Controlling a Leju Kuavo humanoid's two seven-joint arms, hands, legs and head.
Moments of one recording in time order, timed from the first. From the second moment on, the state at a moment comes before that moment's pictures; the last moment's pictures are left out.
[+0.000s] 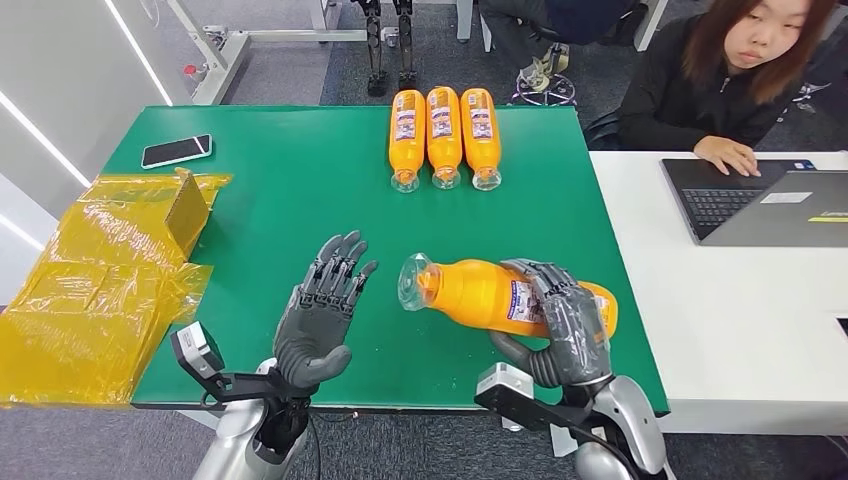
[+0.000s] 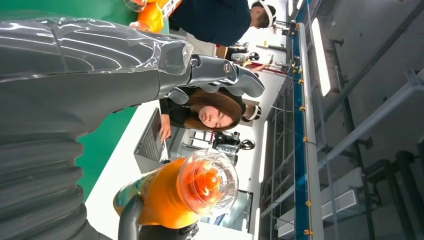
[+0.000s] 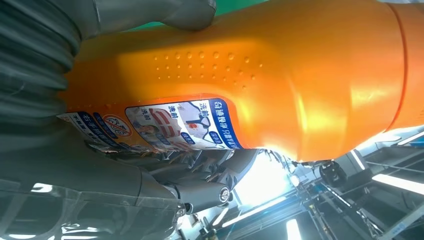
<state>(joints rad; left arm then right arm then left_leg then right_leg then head) -0.16 -0.17 -0.35 -1.06 0.12 -0.58 -0.53 -0.04 -0.13 0.35 -1.76 0.95 -0.17 -0.18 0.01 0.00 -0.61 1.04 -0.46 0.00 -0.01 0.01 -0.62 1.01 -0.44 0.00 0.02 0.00</state>
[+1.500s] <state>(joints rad) -0.15 -0.17 -0.38 -1.13 0.14 -0.56 -0.55 -0.03 -0.04 0.63 -1.50 0.63 -0.31 -0.40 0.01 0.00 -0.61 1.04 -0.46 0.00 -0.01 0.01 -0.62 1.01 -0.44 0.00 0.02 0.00</state>
